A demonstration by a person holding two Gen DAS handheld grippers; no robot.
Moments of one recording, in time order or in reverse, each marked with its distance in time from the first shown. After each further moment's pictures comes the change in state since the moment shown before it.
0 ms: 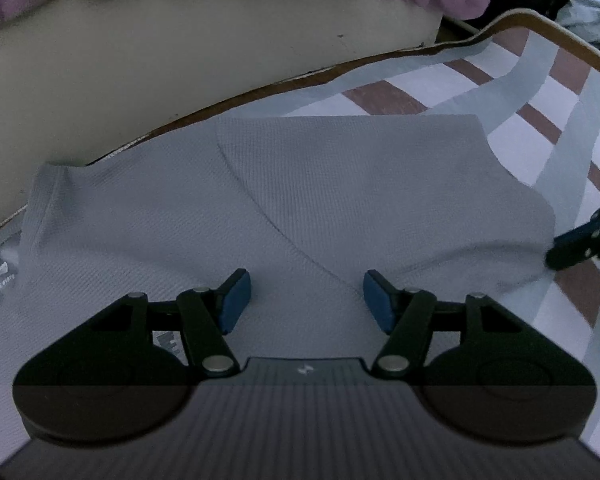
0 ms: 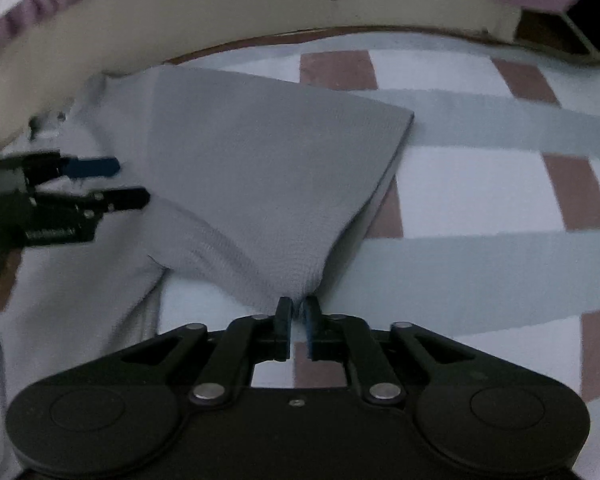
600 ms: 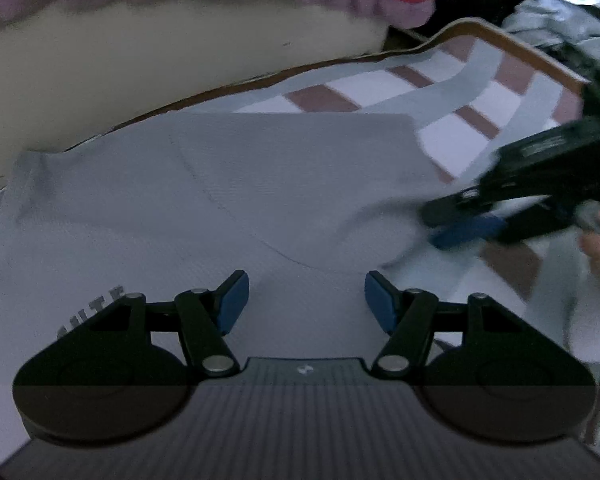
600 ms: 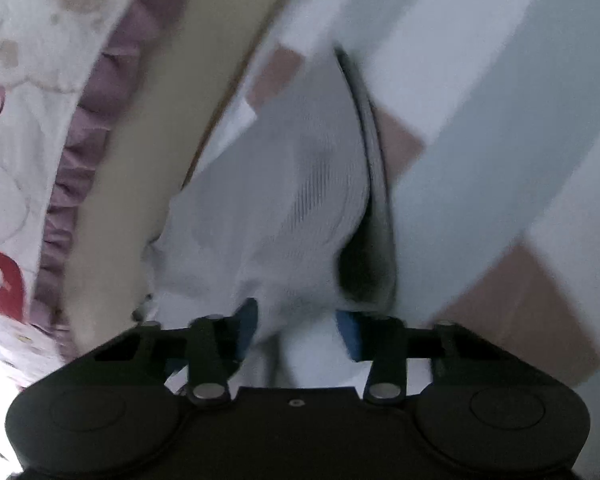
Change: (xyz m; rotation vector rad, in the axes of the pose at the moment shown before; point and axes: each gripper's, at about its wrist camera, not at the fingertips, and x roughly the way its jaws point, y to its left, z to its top) left arm -0.045 -0.023 -0.027 0.013 -0.050 -0.159; right arm 0.029 -0.037 -0.031 0.634 -0.166 0.407
